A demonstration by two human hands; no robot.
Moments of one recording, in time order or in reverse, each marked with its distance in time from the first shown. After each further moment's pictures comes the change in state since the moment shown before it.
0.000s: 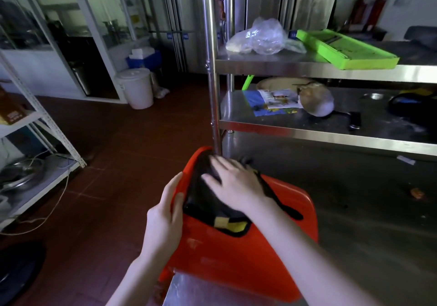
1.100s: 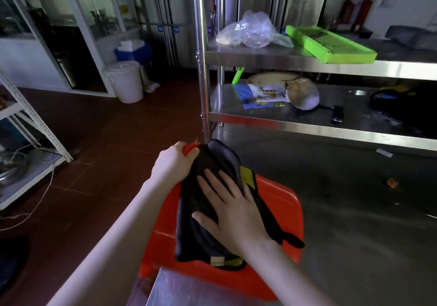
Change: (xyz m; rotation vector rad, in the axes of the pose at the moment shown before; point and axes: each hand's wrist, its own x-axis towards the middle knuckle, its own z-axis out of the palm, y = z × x) left_hand 0.095 0.047 0.026 0.356 -0.279 -0.249; right_hand -0.101 -0.017 0.009 -0.100 0.076 -0.085
